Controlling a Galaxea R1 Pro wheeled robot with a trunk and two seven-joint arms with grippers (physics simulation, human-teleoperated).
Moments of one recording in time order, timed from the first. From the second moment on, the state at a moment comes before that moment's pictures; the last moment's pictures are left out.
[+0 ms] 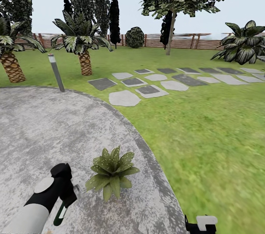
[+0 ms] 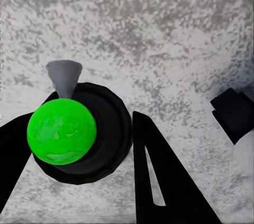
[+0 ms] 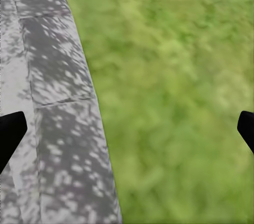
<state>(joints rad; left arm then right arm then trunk) -0.58 0.12 0.03 -0.88 -1.35 0.71 -1.31 -0.36 -0.06 -0.26 -0.13 0.38 -0.59 -0.19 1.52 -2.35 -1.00</state>
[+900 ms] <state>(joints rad) -0.66 0.13 -0.08 -0.88 -1.39 0.70 -1.45 -0.36 -0.06 -0.26 -0.13 0.38 -0.59 -0.19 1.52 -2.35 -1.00</state>
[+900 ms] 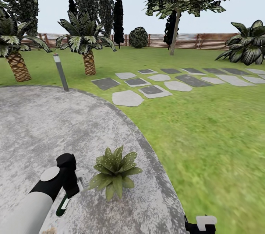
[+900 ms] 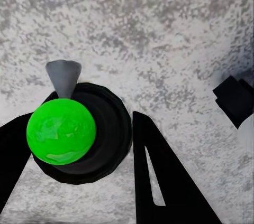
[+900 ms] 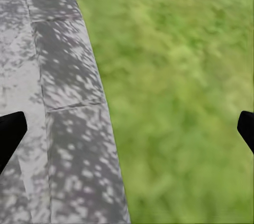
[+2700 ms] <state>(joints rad) -0.64 0.10 -0.08 -0.86 -1.39 0.71 -1.37 -0.36 -0.06 -0.26 -0.13 0.38 -0.59 -0.19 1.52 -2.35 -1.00</state>
